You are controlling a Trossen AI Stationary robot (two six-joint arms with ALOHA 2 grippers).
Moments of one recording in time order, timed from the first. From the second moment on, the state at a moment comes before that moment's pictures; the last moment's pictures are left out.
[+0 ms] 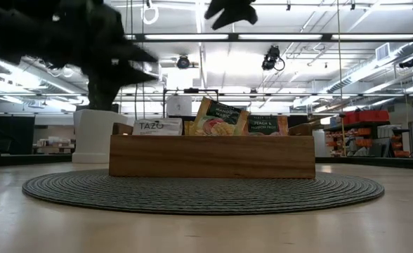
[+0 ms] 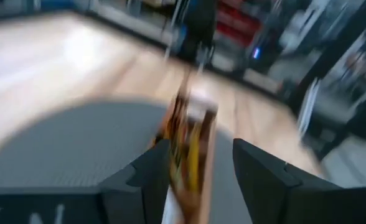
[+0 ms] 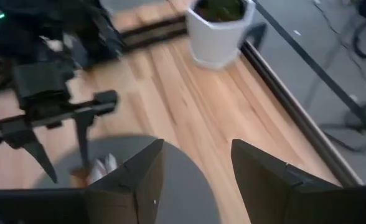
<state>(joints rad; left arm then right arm) -0.29 1.32 0.34 0.77 -0.37 -0.49 -0.11 1.67 1.78 -0.82 0.16 0.19</state>
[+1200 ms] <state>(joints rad) -0.15 0.49 0.26 0.15 -0.39 -0.43 -0.01 1.15 0.66 0.27 0.09 0.29</state>
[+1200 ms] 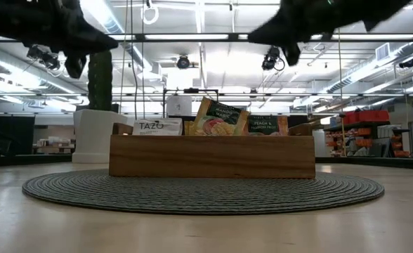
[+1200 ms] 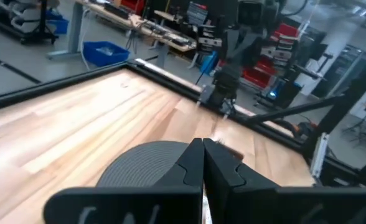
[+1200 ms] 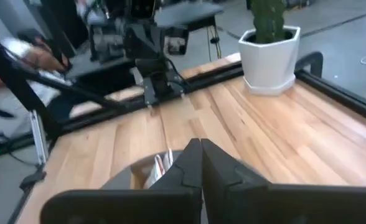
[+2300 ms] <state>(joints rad) -0.13 0.08 0.25 -0.20 -0.46 -0.28 0.03 0.58 0.07 0.31 0.14 0.18</state>
